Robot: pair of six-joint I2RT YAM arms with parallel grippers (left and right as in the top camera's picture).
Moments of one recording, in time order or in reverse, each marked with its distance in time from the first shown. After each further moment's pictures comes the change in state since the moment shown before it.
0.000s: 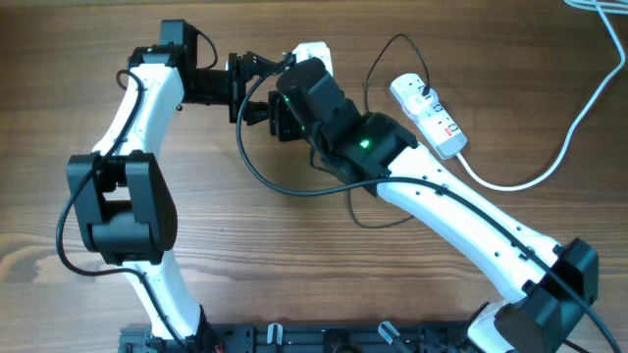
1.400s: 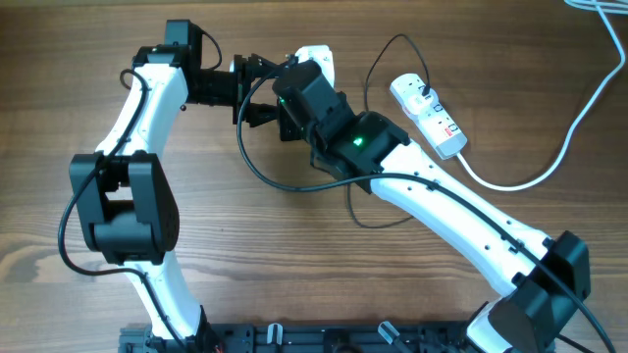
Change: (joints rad) left arm -0.017 0.000 0.000 0.001 -0.041 0.000; right arm 0.000 0.029 0.000 -0.024 0.056 0.016
